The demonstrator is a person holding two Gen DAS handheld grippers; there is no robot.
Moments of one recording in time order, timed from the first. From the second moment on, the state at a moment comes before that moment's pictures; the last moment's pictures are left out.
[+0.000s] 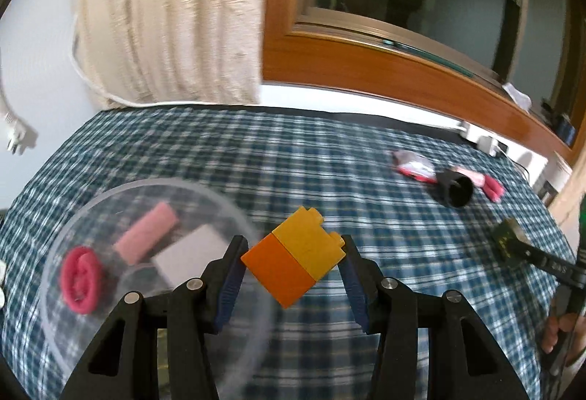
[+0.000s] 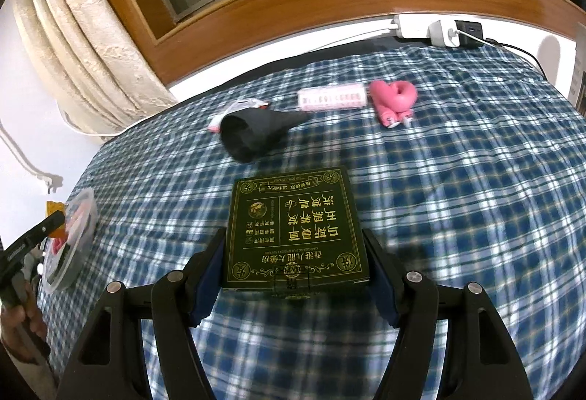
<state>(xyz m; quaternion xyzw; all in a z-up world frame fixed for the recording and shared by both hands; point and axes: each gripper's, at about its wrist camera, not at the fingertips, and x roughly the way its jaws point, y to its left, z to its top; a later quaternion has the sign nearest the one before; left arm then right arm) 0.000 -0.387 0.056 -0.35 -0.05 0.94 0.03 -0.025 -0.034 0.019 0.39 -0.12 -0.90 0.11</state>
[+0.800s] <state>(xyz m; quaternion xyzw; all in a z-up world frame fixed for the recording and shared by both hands) -0.003 -0.501 0.024 -0.37 -0.14 0.92 -0.02 -0.011 -0.134 0.024 0.40 -0.11 -0.90 0.17</state>
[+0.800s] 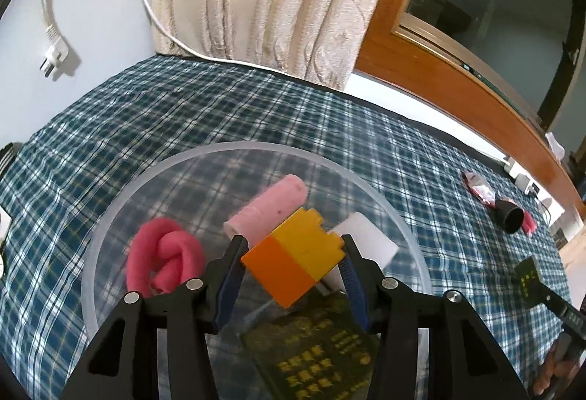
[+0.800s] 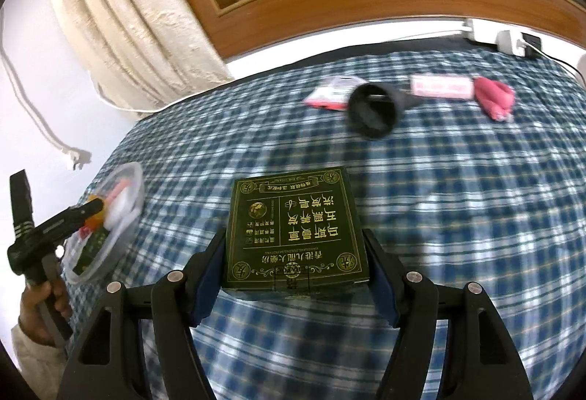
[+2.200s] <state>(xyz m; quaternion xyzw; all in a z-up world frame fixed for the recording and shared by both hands) 0.037 -0.580 0.057 -0.24 -0.17 0.94 -0.15 0.040 -0.406 0.064 0.35 0.05 -0.83 0.42</state>
